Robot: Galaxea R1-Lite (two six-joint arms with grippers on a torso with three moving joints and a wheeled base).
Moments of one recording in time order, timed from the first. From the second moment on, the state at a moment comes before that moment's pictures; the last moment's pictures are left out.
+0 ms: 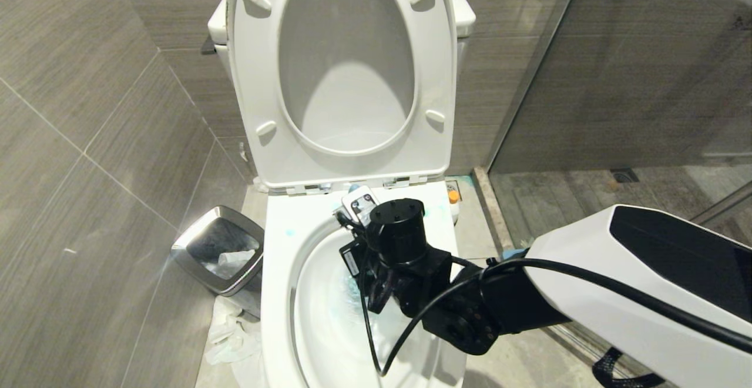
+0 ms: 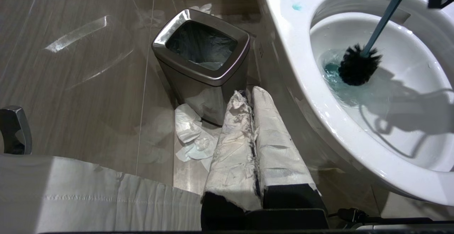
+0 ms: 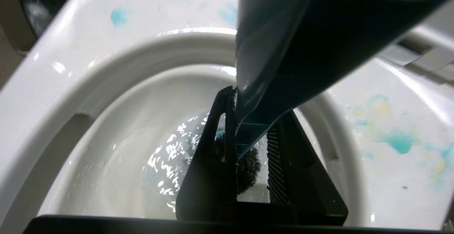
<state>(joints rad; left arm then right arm) 0.00 0.00 0.00 0.00 0.00 0.01 0.86 2.28 -1.35 -0.72 -0.42 -0.16</state>
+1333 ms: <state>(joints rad) 0.00 0.00 0.00 0.00 0.00 0.00 0.93 2.38 -1.61 -0.70 -0.41 -0.20</state>
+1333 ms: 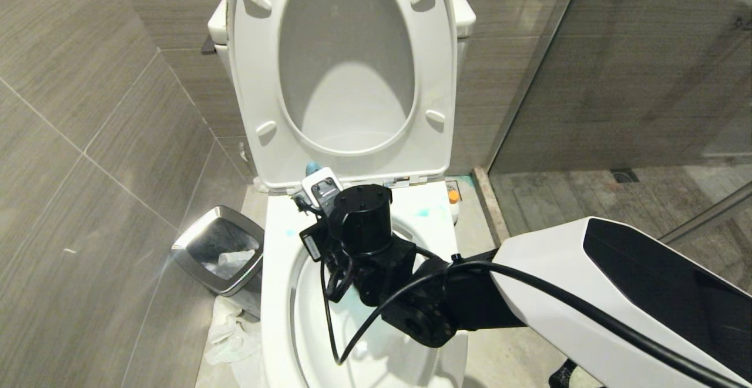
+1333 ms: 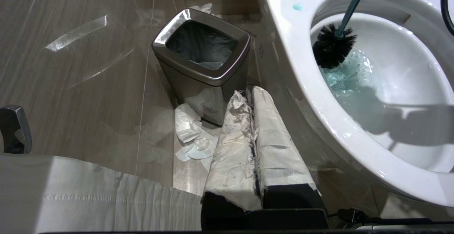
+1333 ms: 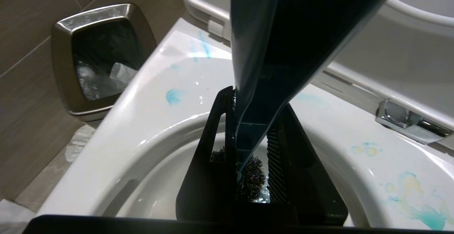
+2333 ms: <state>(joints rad) 0.00 0.00 0.00 0.00 0.00 0.00 1.08 2.18 -1.27 -0.70 -0.43 -0.10</state>
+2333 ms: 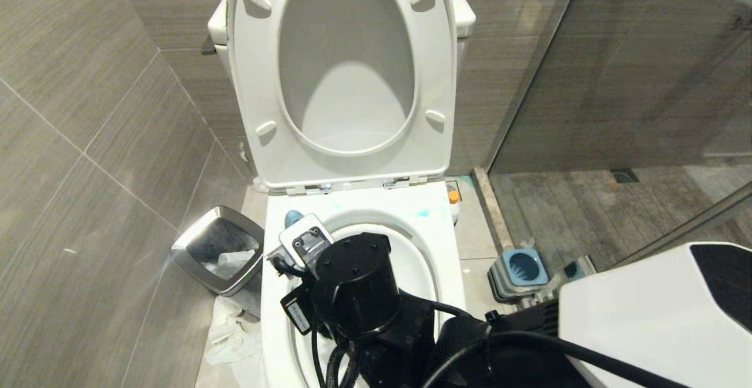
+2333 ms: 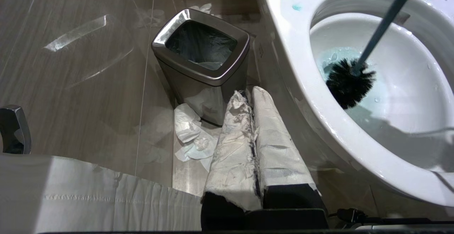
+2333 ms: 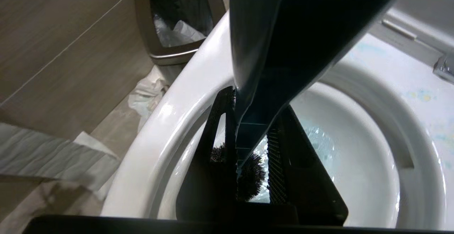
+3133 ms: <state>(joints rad) 0.00 0.00 0.00 0.00 0.00 0.01 1.16 1.96 -0.93 -0.71 -0.49 -0.01</state>
